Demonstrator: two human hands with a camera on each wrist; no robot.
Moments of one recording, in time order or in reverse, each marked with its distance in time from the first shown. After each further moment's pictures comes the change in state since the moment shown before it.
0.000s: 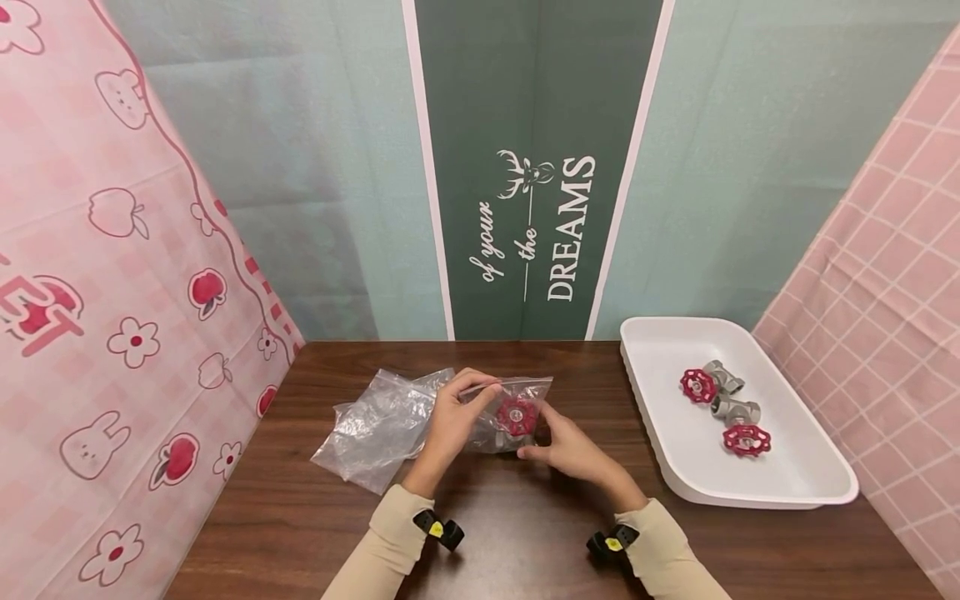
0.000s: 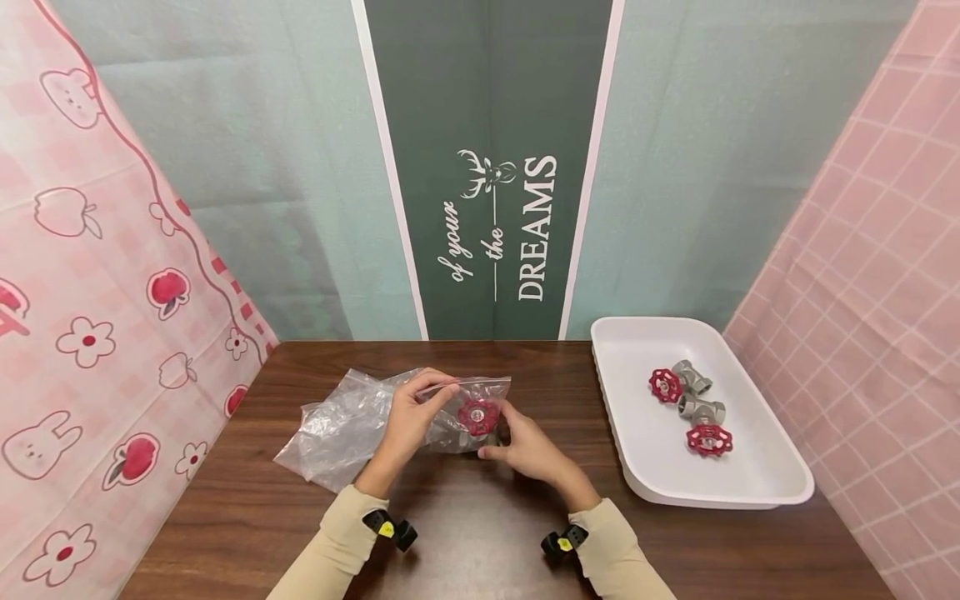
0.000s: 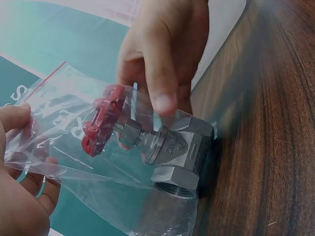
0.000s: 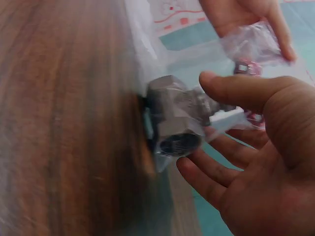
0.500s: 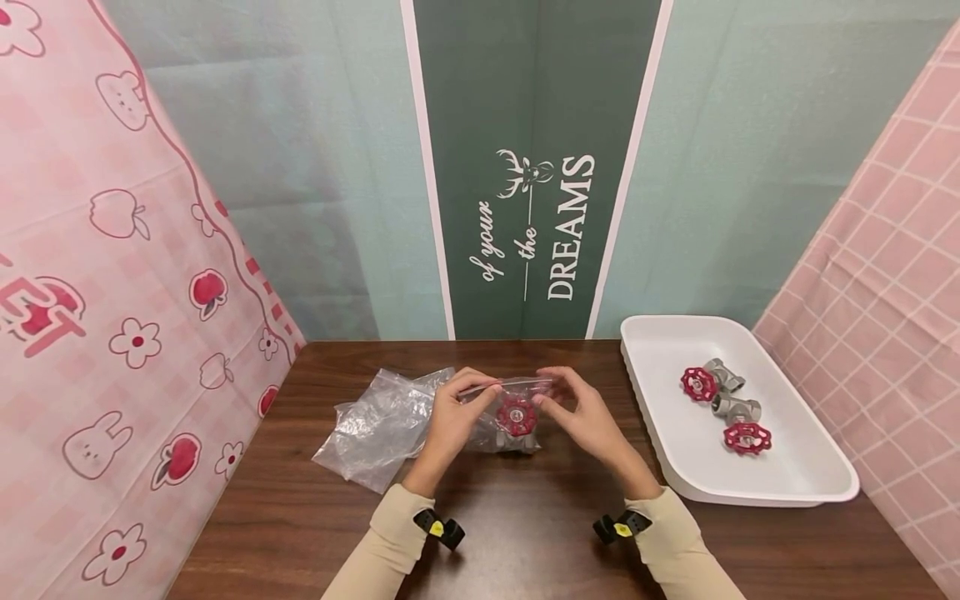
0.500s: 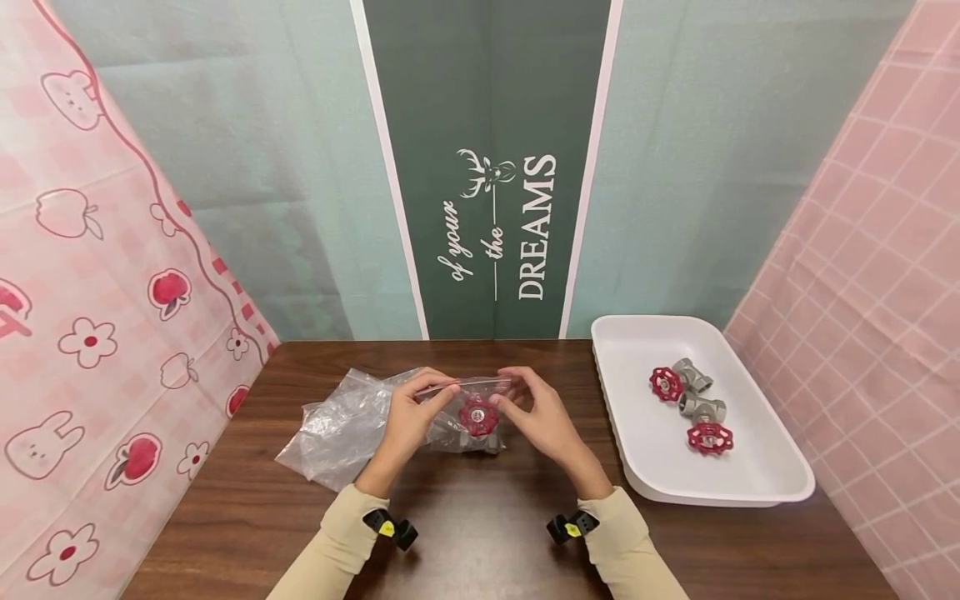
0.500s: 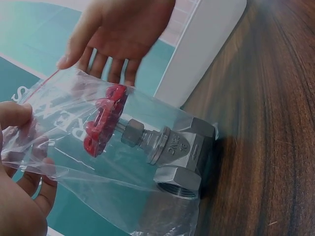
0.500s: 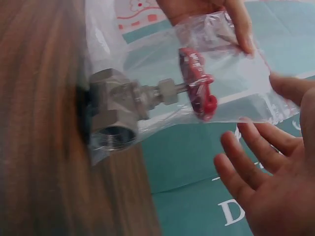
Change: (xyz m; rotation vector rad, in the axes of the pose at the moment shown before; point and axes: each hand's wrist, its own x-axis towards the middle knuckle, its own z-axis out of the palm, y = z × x) left_hand 0.000 0.000 0.001 -0.016 0.027 0.065; right_hand 0.004 -0.026 -0.033 0.017 0.318 -0.106
